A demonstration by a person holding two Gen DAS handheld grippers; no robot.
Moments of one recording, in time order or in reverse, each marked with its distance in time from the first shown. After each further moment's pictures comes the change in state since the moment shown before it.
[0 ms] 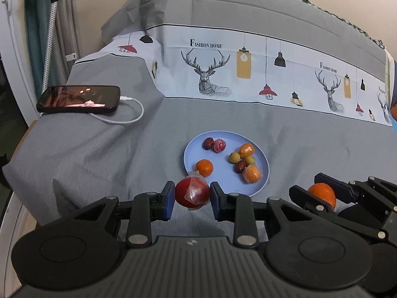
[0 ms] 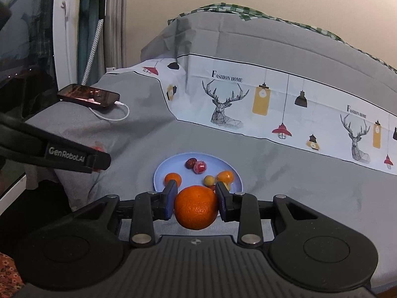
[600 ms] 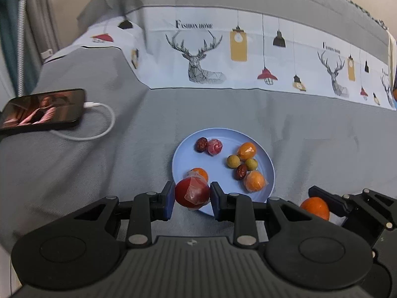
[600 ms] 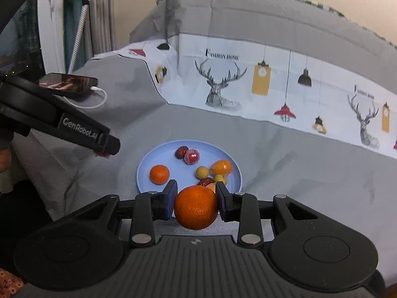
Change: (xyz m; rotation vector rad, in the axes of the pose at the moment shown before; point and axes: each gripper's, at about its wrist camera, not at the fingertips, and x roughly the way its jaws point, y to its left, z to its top) left arm 0.083 -0.017 0.042 0.062 0.104 -0.019; right arm 0.075 -0.026 -0.001 0.059 0.103 0.012
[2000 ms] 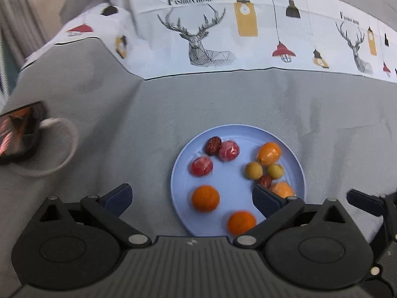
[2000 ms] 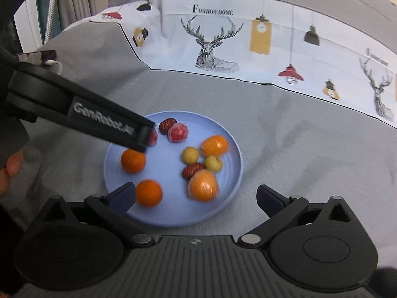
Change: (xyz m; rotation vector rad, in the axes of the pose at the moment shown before) left arm 0.082 -0.018 0.030 0.066 0.080 0.089; right arm 0.067 -0.017 0.002 0.057 0.146 -0.022
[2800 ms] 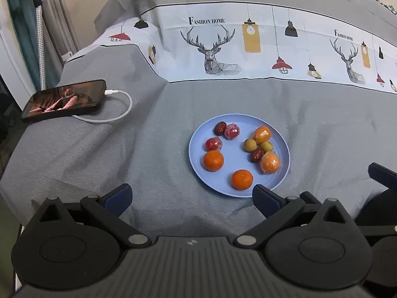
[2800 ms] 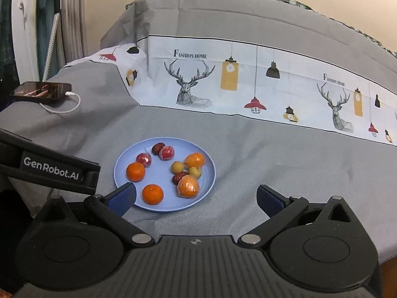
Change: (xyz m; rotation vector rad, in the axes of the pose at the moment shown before) left arm -0.096 0.003 -0.071 -0.049 -0.083 0.055; right arm -0.090 0.011 -0.034 0.037 -0.189 -0.110
